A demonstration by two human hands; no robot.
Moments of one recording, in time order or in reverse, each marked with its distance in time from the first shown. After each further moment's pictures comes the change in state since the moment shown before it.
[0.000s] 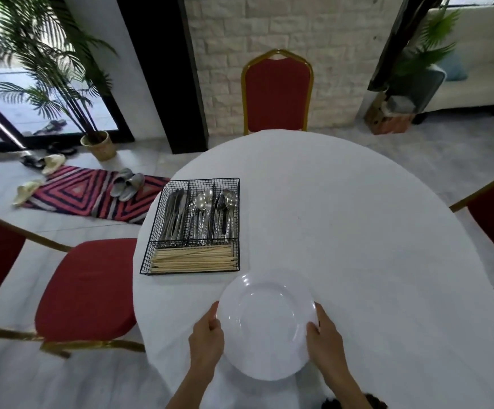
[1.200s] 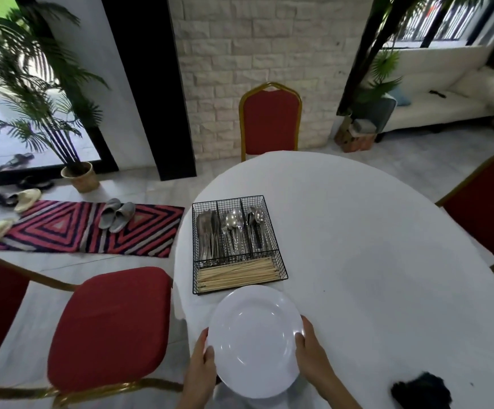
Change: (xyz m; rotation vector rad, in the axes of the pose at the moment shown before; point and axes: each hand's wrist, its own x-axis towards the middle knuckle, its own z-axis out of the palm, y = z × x) left_hand 0.077 -0.090 -0.160 -0.009 -0.218 0.194; right_hand -0.058 -0.054 0.167 0.031 -0.040 0.078
